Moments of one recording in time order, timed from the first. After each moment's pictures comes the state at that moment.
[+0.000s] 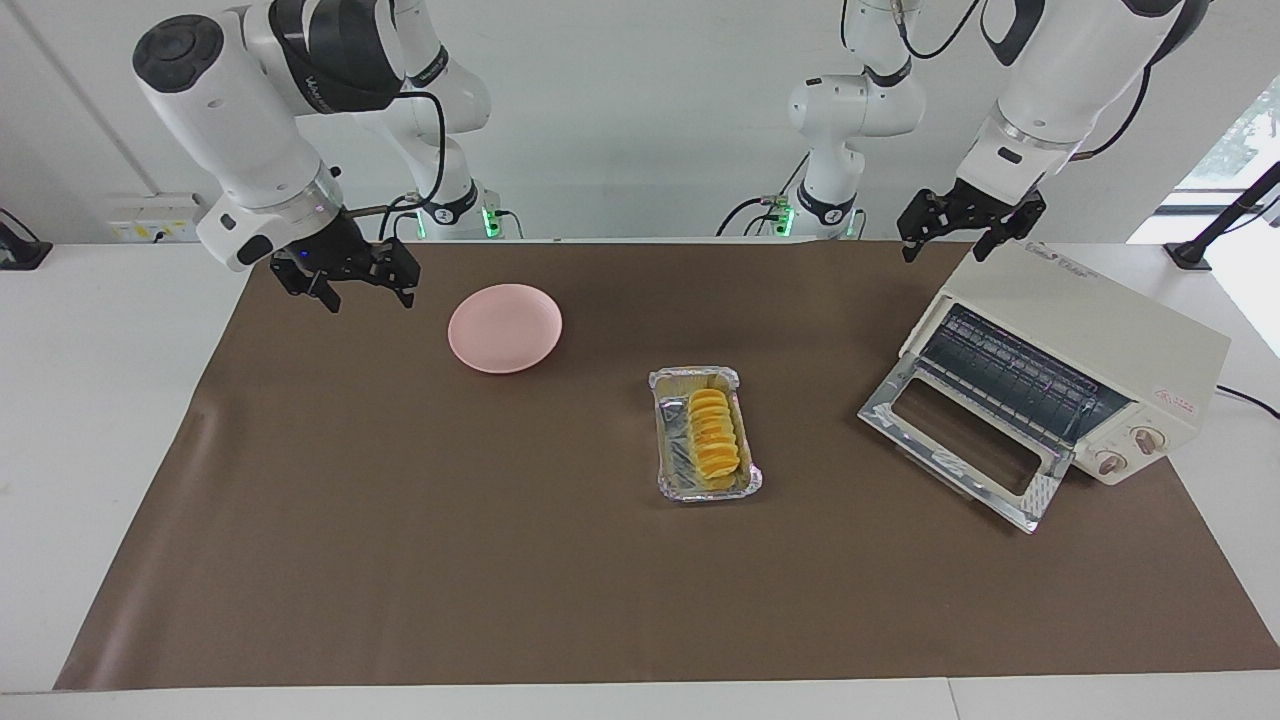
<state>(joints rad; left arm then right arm) -0.15 -0.05 -0.08 -1.62 -0.04 1.52 -0.13 0.00 0.04 0.05 -1.66 0.07 1.59 0.06</state>
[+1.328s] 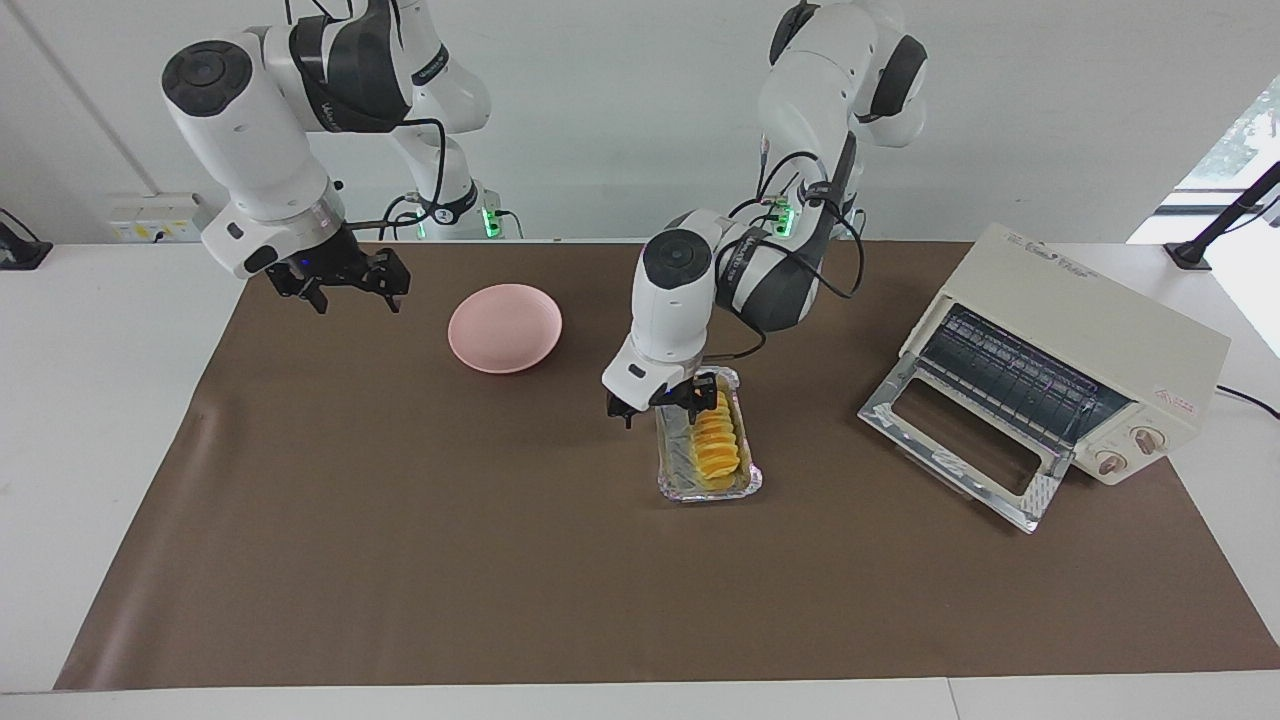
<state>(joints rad) -0.60 0.63 -0.09 -1.37 0.04 2.00 -0.68 -0.01 0.01 0.05 -1.74 -0.01 1.63 0.05</state>
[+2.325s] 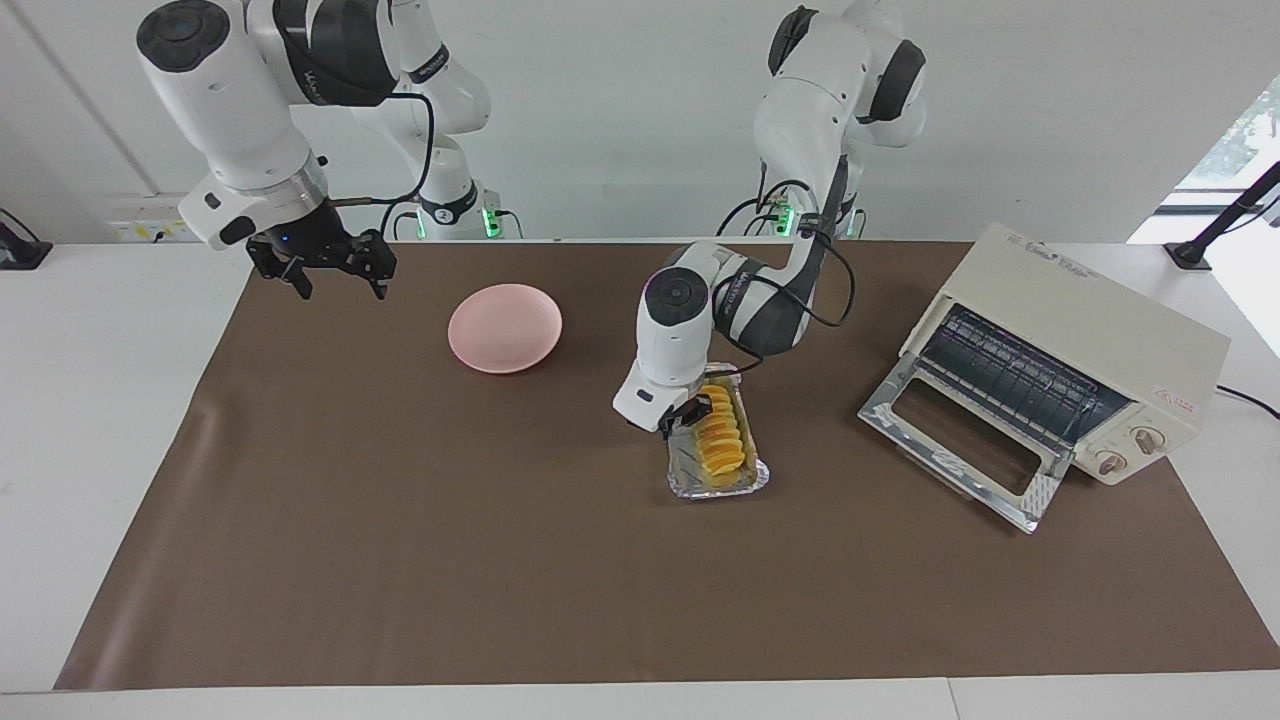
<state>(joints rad) -0.59 0.63 -0.08 -1.40 0.04 1.95 -0.72 -0.03 -0.04 0.06 -1.74 -0.01 1.63 0.05</state>
